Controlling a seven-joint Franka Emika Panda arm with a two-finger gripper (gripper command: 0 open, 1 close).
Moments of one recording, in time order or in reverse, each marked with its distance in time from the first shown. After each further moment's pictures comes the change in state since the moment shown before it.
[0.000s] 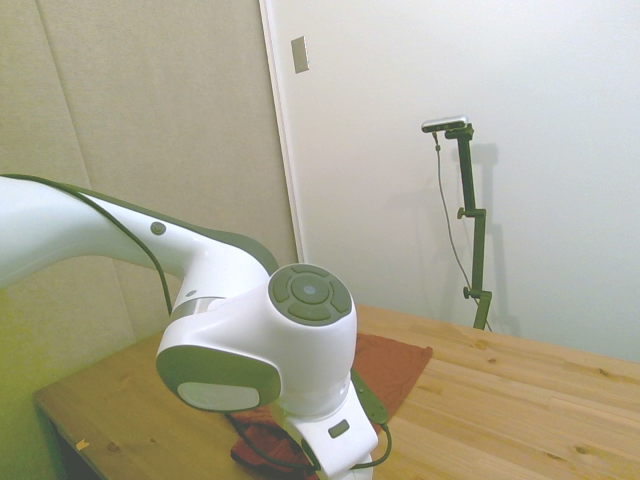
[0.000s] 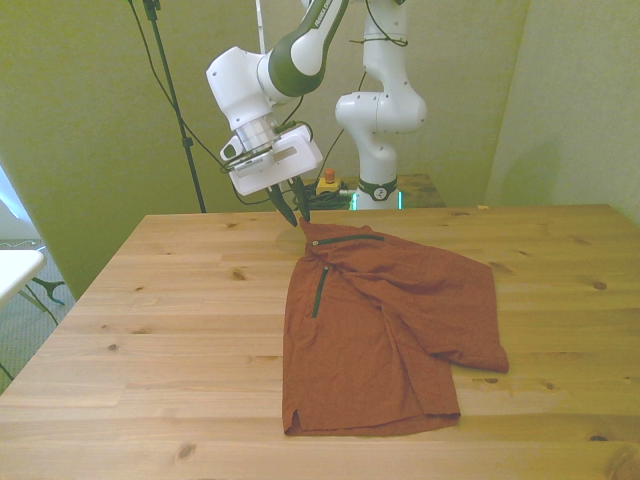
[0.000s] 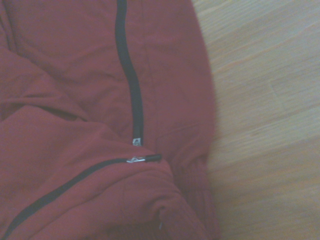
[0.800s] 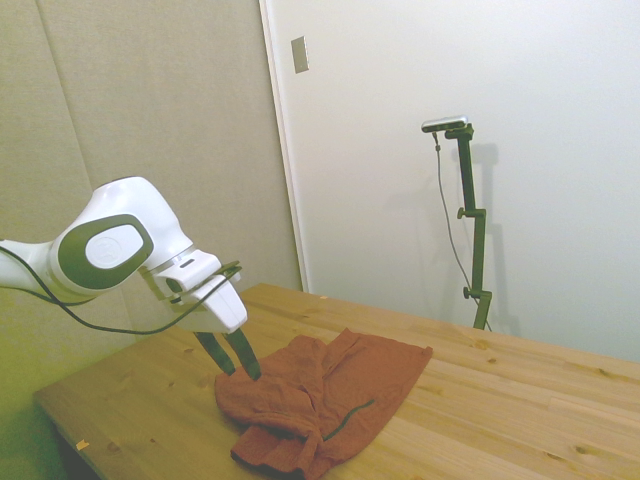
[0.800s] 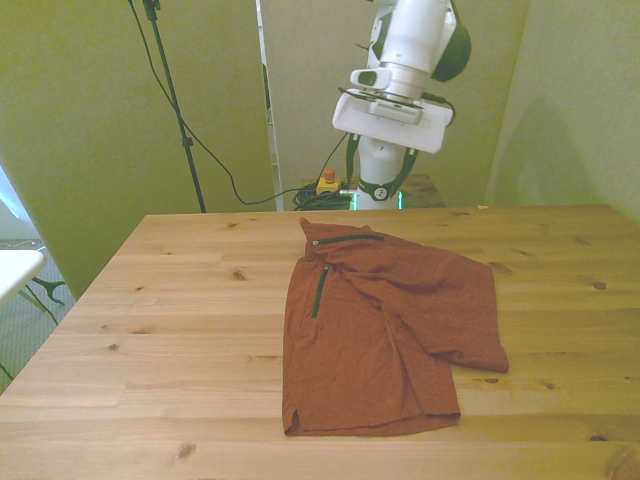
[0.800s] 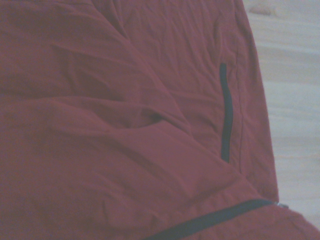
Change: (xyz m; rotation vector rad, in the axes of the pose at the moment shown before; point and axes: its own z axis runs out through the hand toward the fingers) arm -0.241 -0.171 0.050 -0.435 0.623 -0.397
